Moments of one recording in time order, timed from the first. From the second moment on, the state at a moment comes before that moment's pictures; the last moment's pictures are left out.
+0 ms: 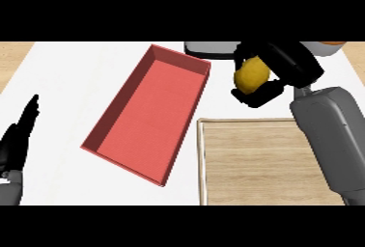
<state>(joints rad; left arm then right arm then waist) -0.09 0.40 0.14 -1.34 -0.19 0.12 0.05 -0.76 -0.33 0.12 -1.29 0.72 0.19 -0.29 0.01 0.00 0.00</state>
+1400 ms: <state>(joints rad) -0.18 0.36 0.11 -1.33 -0.23 0.08 0.08 -1.31 0.00 0.37 -0.59 0.35 -0.12 0.05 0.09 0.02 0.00</state>
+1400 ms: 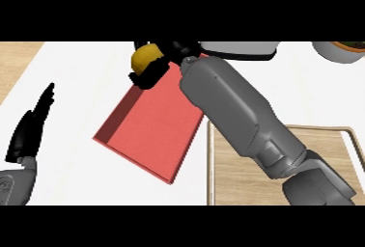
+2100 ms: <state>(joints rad) -0.21 0.33 0.08 -1.32 -0.26 0.09 0.07 -1.31 0.00 0.46 -0.46 0.08 -0.21 0.01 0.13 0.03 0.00</state>
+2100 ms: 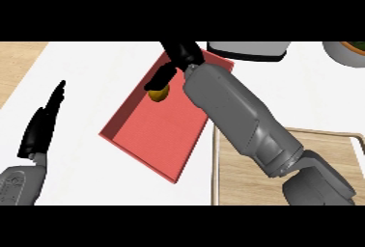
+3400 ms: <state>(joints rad) -0.14 0.37 0.17 -1.33 -0.23 0.08 0.07 -1.26 -0.30 0.14 -0.26 -0.18 -0.01 -0.42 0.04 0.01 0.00</state>
